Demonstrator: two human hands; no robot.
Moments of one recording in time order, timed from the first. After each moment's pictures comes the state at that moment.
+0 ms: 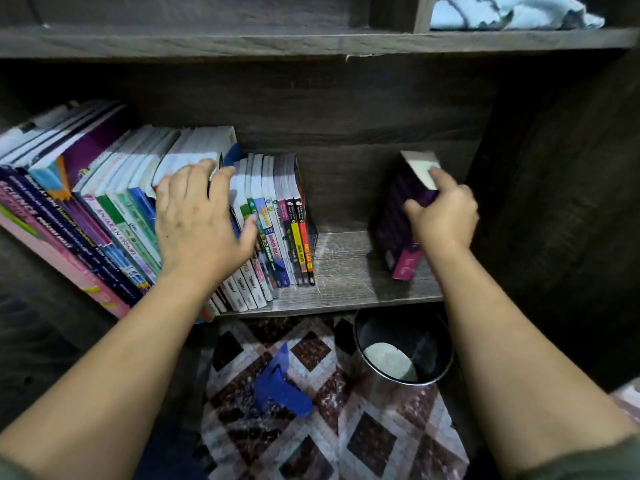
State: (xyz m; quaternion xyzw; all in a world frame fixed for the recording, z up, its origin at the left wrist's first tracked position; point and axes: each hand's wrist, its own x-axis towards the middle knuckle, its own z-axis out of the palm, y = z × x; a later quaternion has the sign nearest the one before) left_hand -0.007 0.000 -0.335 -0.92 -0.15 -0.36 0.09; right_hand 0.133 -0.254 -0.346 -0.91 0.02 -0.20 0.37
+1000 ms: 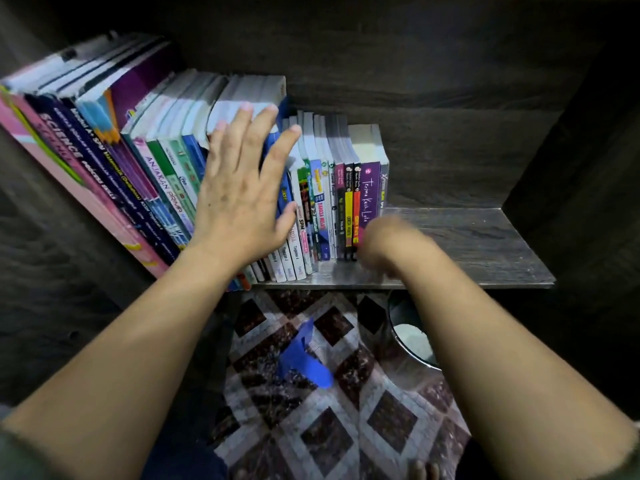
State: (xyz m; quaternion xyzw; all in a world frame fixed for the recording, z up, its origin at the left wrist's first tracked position) left_hand -0.018 0.032 -0.354 -0.93 -0.05 -0.34 0.14; right_hand 0.079 -0.133 -0.378 -0.97 -0.17 0.18 0.01
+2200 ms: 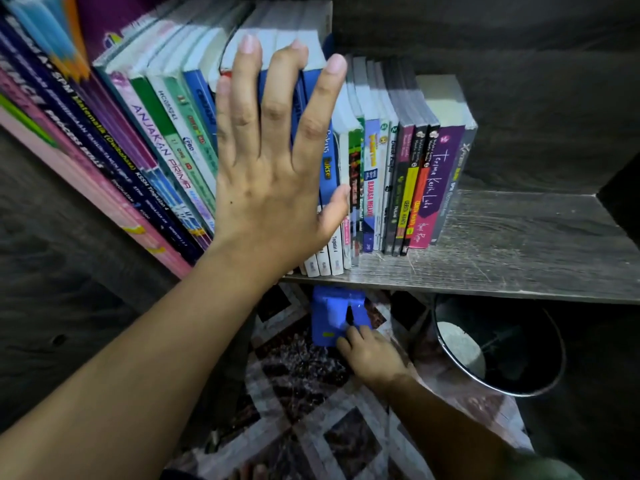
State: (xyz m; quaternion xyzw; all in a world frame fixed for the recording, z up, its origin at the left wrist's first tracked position) left_hand -0.007 0.039 -0.386 -0.89 -0.09 -0.41 0.17; right_hand 0.040 -0.126 -0.673 -0.87 -0.49 0.05 -0.05
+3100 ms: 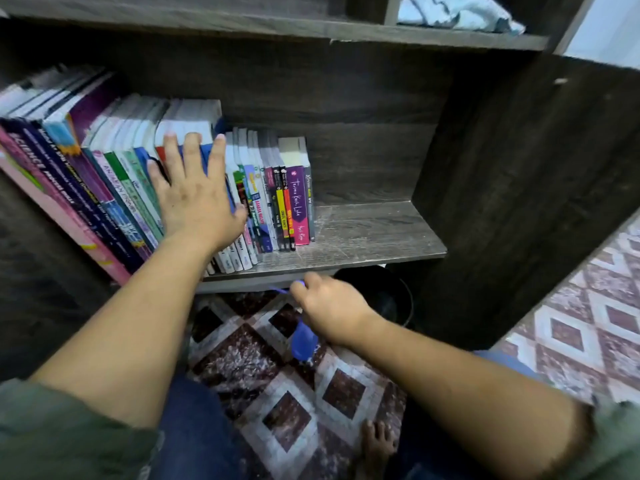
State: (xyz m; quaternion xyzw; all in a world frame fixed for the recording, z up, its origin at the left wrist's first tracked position) left_hand -0.033 -0.013 -0.339 -0.95 -0.19 -0.26 0.06; right_hand -0.038 -0.217 -0.415 -0.89 -0.46 -0.03 -0.02
